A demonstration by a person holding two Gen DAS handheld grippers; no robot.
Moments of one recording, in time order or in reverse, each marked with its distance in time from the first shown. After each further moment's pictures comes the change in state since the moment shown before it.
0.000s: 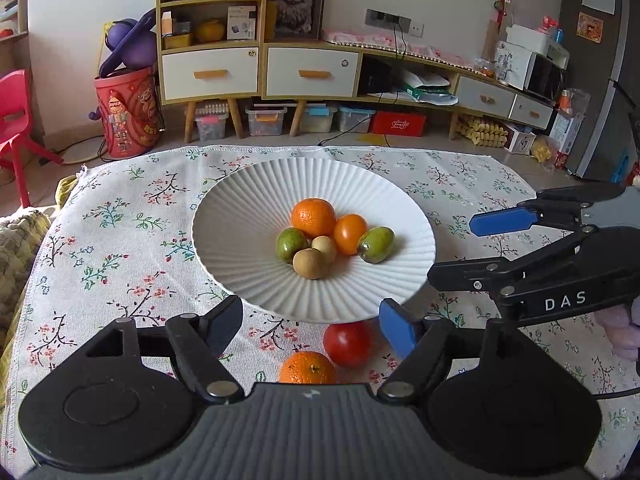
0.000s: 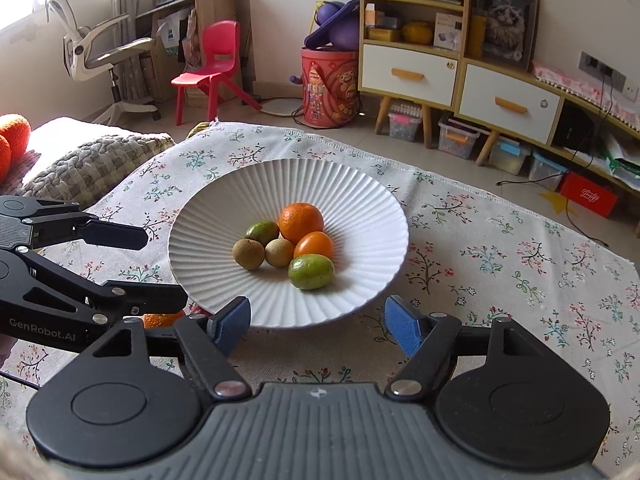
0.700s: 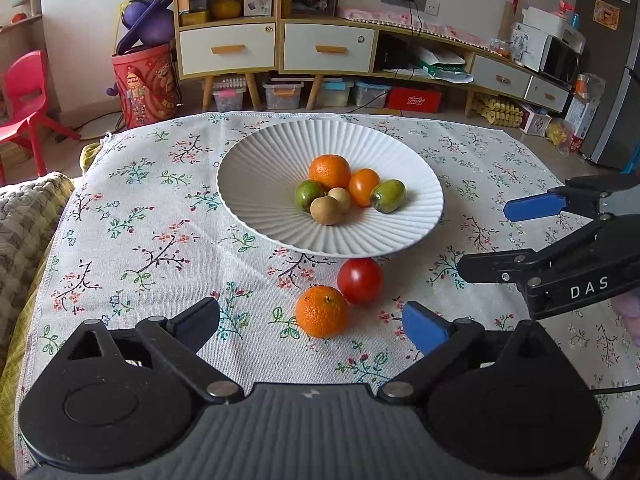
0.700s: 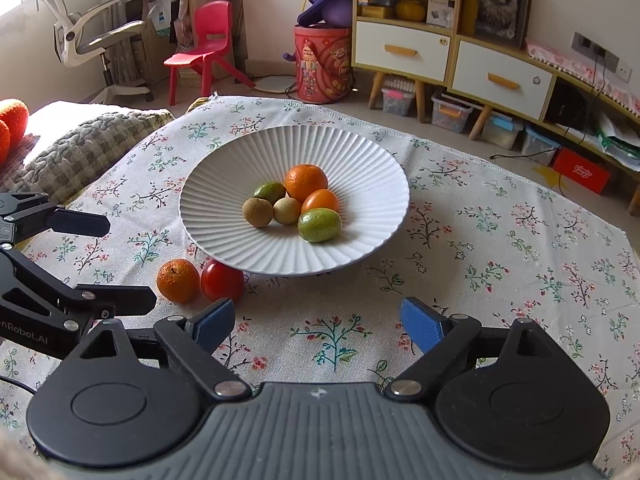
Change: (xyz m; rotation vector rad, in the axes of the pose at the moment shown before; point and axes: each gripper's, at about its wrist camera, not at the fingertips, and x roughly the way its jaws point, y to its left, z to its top) left arm -0.015 0.001 -0.024 -0.015 0.079 0.055; right arm -0.008 0.010 -0.017 0.021 0.074 -0.022
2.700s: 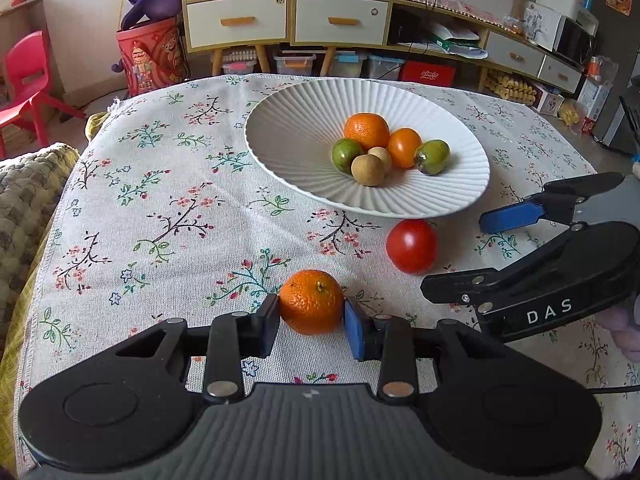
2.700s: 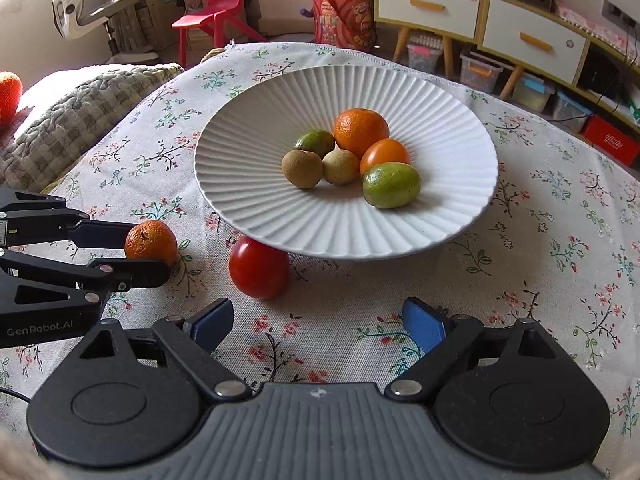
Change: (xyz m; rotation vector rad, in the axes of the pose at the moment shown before) left arm 0.022 0.024 -0.010 -0.002 0.072 0.023; right arm 0.044 0.031 0.001 0.006 0.121 0.059
